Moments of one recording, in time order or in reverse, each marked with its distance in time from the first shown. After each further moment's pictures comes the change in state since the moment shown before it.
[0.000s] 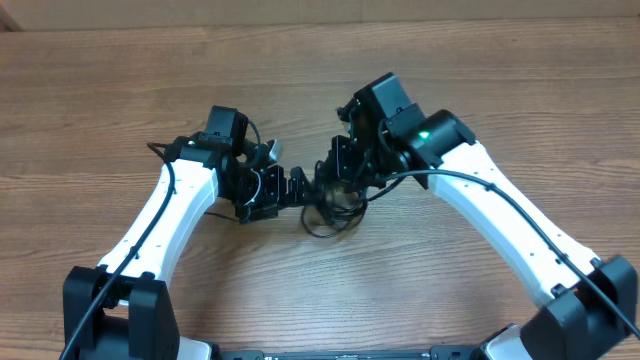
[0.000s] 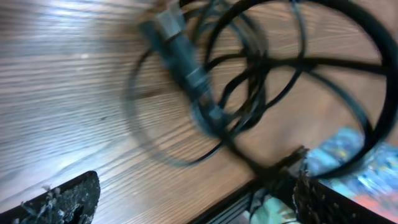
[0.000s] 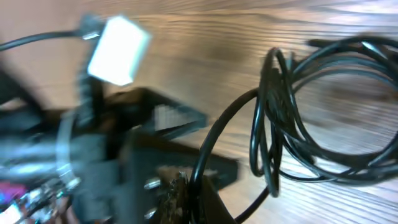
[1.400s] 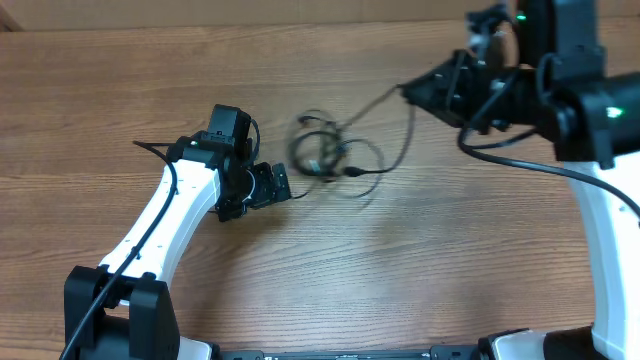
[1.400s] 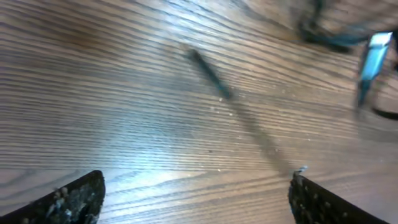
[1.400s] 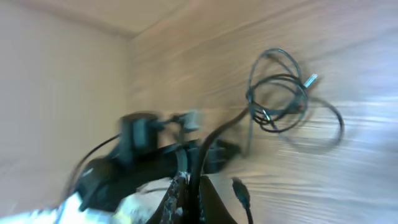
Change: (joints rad) left arm -0.009 0.000 0.000 0.023 -0.416 -0.189; right arm -0.354 -0.116 0.520 -0.422 0.037 -0.016
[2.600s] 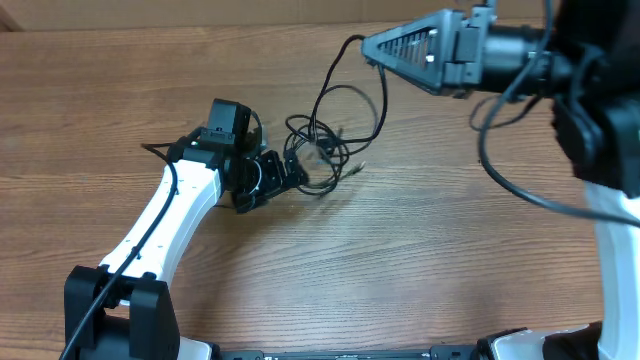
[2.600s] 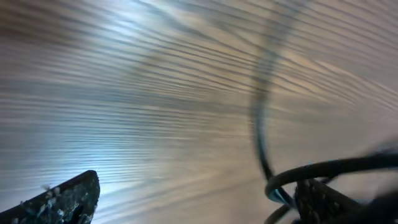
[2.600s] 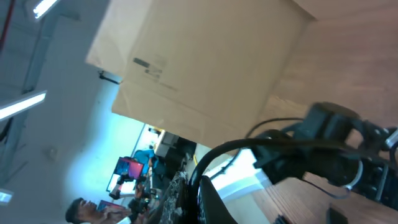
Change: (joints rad) left arm -0.002 0.000 -0.002 0.112 0.177 -0.079; right arm 0.054 -0.006 0.180 0.451 -0.538 0.230
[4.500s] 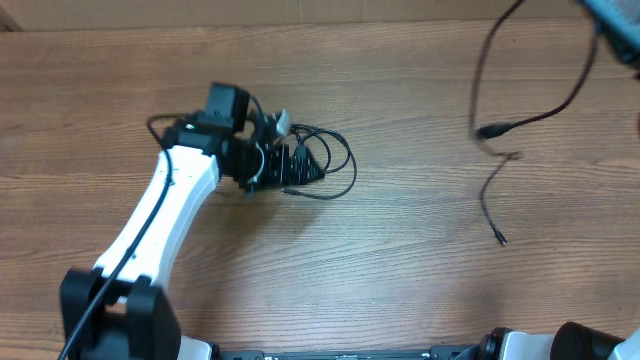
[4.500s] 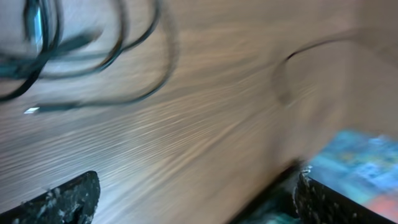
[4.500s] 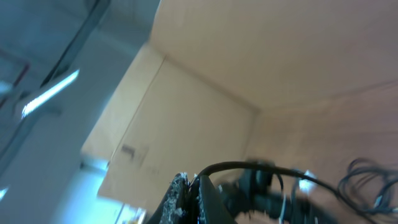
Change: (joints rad) left arm 0.003 0.011 0.158 -0.100 0.251 0.338; right arm -0.575 -0.029 0.137 -0.084 -0.181 0.045
